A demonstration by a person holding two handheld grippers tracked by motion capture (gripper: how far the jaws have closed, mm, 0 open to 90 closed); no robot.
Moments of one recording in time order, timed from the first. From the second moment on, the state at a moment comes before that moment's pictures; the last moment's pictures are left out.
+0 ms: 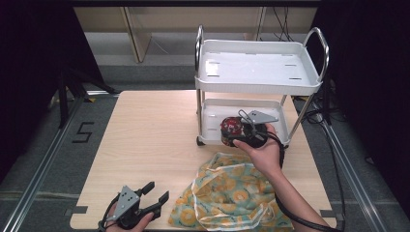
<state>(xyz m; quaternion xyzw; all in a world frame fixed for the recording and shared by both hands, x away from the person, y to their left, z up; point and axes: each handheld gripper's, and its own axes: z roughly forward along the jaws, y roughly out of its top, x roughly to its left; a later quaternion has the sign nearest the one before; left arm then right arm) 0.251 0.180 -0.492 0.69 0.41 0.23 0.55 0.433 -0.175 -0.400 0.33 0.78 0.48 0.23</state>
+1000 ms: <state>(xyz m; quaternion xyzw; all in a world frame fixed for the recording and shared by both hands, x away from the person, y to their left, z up) 0.251 0.181 -0.492 0.68 0.41 0.23 0.56 0.445 -0.168 -0.400 0.33 0.78 0.47 0.23</state>
